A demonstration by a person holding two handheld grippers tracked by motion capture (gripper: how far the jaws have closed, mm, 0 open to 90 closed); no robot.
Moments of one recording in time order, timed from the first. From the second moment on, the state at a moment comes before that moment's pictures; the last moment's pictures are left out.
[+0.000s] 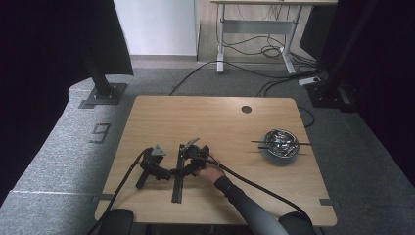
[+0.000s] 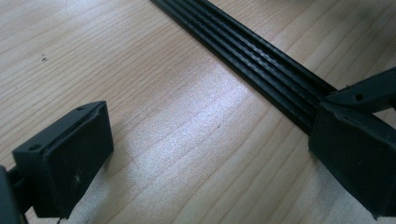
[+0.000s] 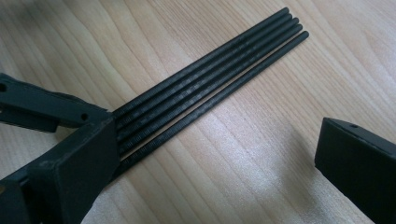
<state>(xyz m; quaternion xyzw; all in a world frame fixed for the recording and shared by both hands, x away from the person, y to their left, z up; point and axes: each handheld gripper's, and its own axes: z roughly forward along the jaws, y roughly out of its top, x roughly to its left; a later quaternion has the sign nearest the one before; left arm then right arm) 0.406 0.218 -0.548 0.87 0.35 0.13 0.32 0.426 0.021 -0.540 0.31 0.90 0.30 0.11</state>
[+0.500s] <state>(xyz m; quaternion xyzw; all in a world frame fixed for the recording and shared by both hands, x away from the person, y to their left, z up) 0.406 0.218 -0.548 0.87 0.35 0.13 0.32 0.431 0.012 -0.542 0.32 0.90 0.29 0.11</state>
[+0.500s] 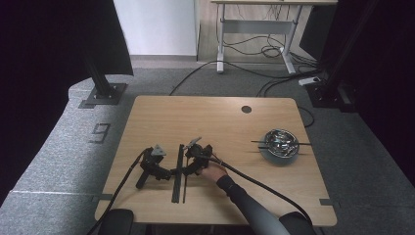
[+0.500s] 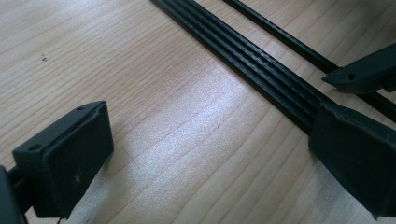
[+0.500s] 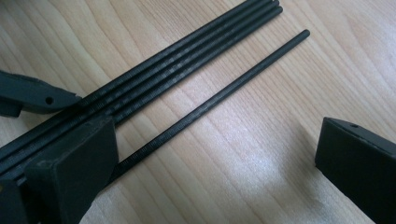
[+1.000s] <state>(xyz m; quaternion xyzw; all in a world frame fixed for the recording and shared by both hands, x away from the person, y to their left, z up) 0.406 0.218 -0.548 0.87 0.35 0.13 0.32 0.431 -0.013 -0.544 0.33 0.89 0.30 0.10</state>
